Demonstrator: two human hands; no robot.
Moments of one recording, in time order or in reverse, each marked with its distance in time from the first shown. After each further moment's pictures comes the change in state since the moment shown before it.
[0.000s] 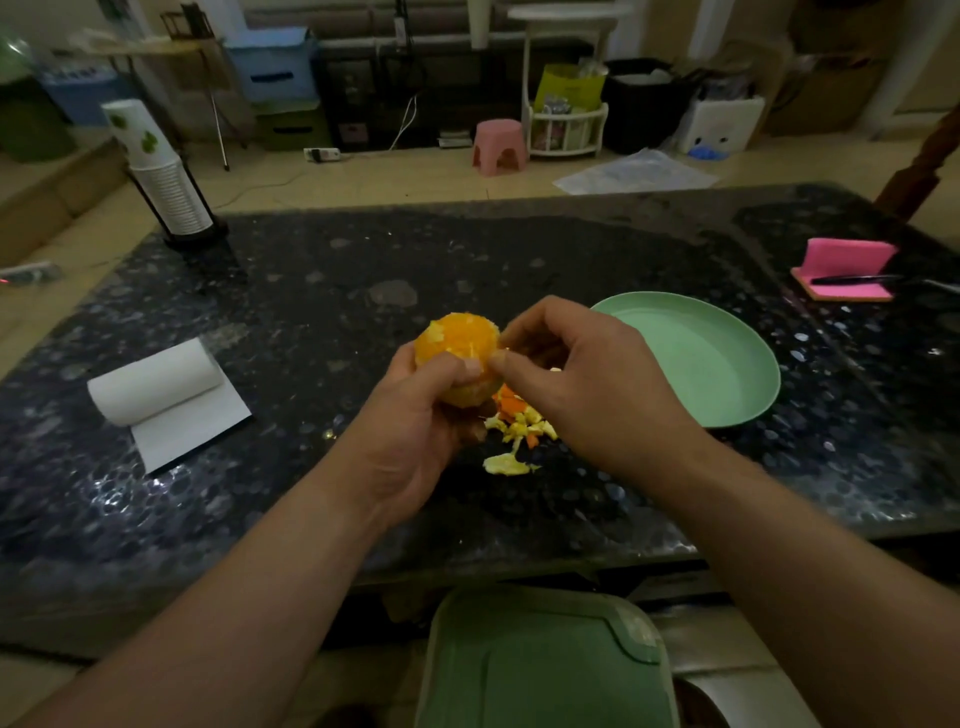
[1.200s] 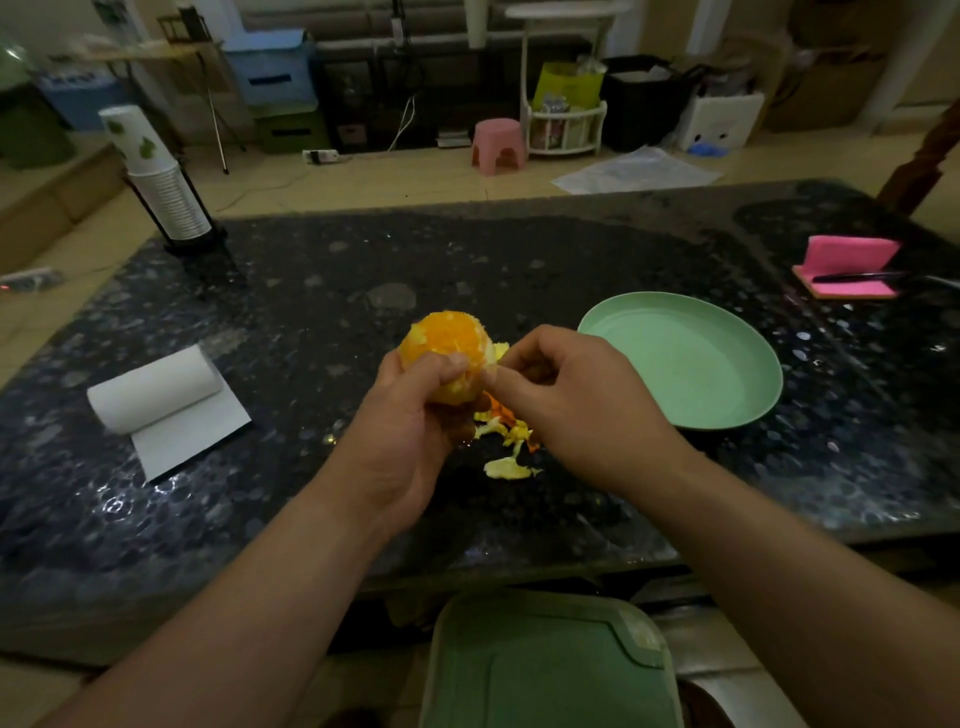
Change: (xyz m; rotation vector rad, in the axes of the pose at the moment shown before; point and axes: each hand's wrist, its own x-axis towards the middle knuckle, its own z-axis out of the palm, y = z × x) left_hand -0.001 -0.003 -0.004 0.018 0.063 0.040; right_hand -0.002 0.004 0.011 0.045 -0.064 0.161
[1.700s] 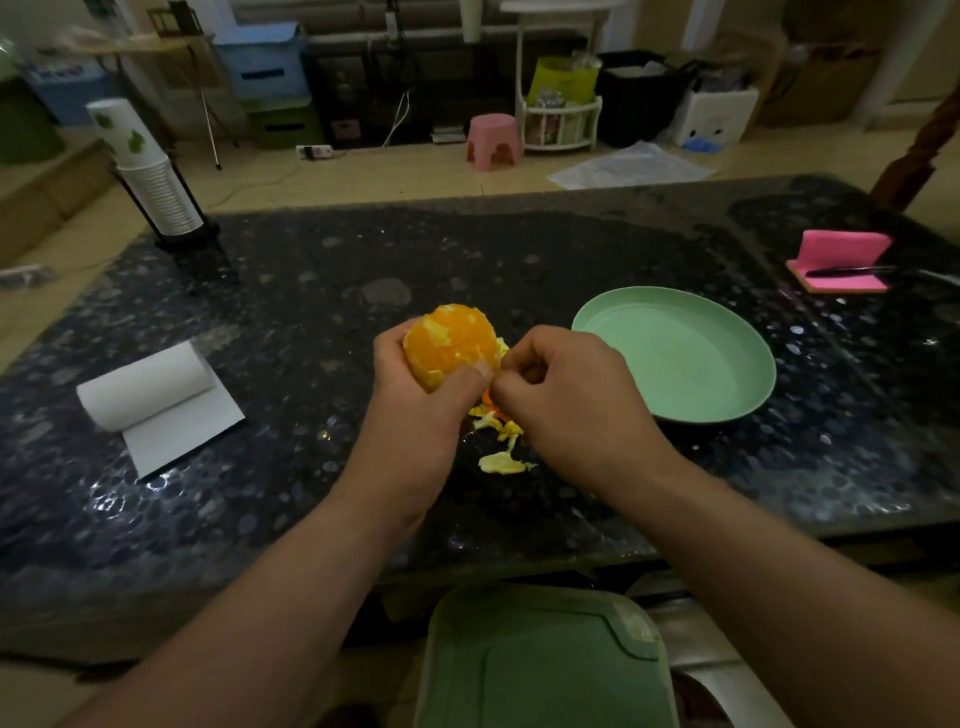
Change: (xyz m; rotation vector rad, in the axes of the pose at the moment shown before) left_hand -0.007 -0.008 0.011 0.352 0.097 0.196; right_hand -0.004 -0.003 0.004 -0.085 0.078 0.002
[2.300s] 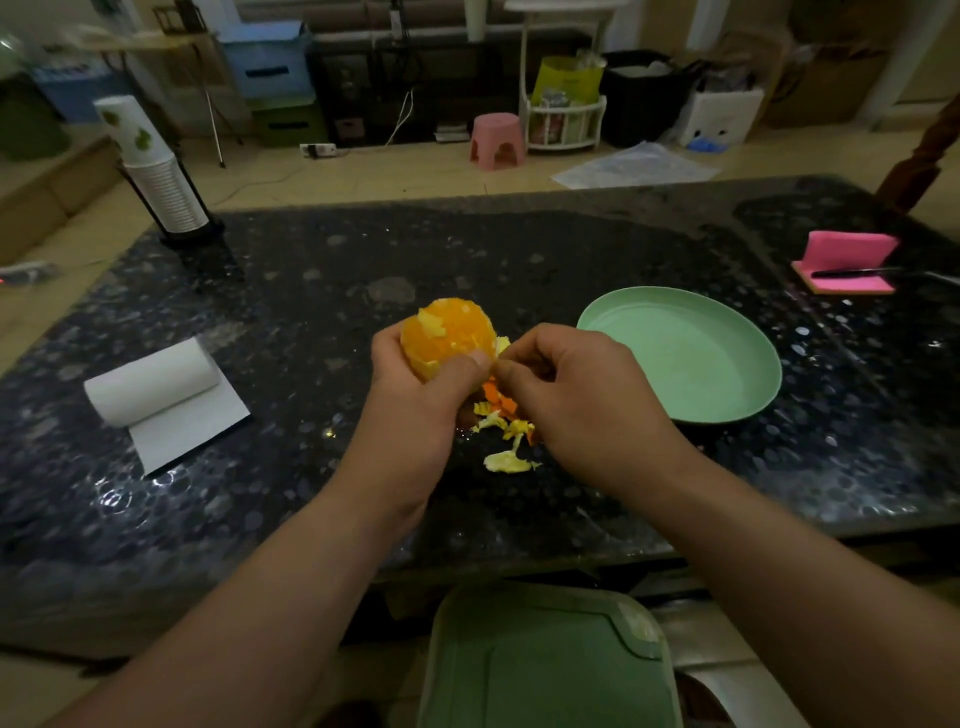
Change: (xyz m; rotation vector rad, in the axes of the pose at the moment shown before) left_hand 0.001 0.005 -0.004 -0.072 0.034 -0.031; right_hand -0.001 0.001 -0.003 0.017 -0.032 -0.049
